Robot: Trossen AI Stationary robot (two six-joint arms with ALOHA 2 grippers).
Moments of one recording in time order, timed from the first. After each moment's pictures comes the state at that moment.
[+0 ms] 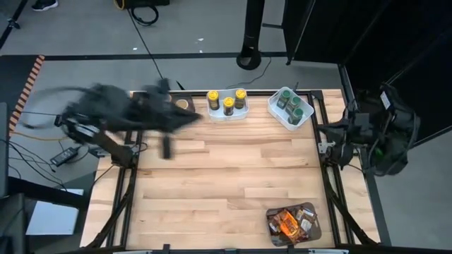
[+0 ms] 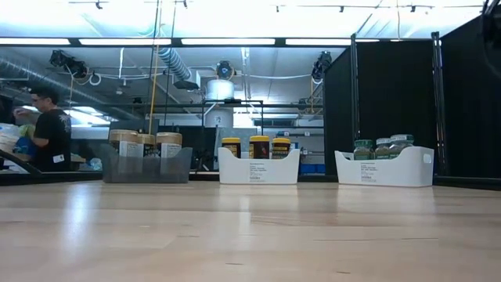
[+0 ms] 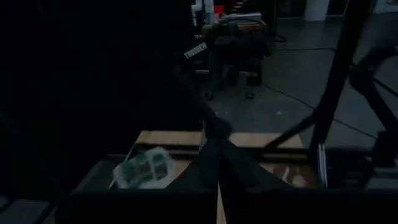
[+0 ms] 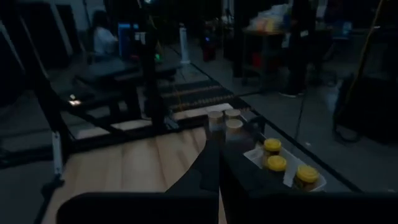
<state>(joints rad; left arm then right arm) -0.32 1.54 2.31 -0.98 -0.48 -0.03 1.18 0.87 1.35 -1.54 1.39 1.13</state>
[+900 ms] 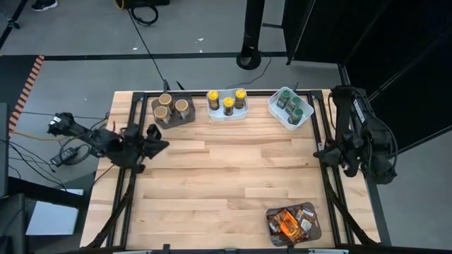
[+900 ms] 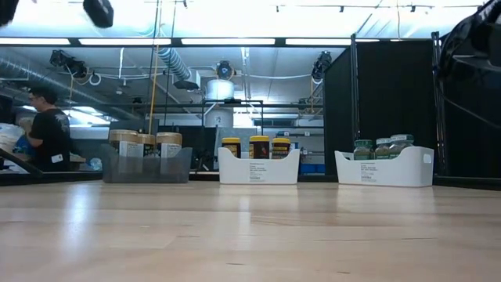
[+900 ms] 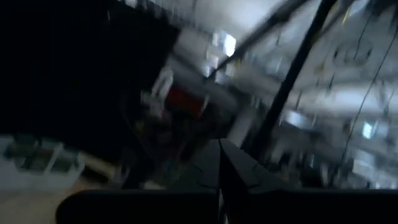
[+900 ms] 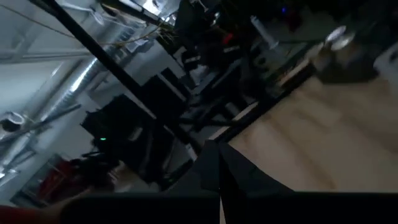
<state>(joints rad) -0.44 0.43 0.34 0.52 -0.44 -0.35 1.58 0.58 0.73 -1.20 1.57 1.82</state>
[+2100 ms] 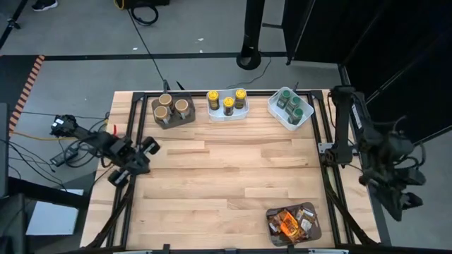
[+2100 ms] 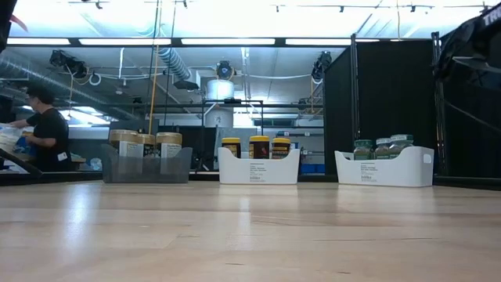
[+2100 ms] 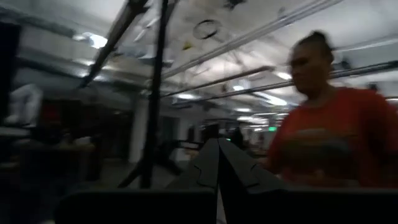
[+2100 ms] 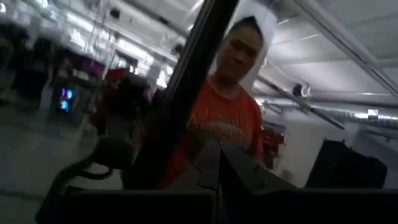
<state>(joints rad) -0.44 0.33 0.17 0.71 0.12 -0.17 1.59 0.56 0.56 0.36 0.27 -0.49</state>
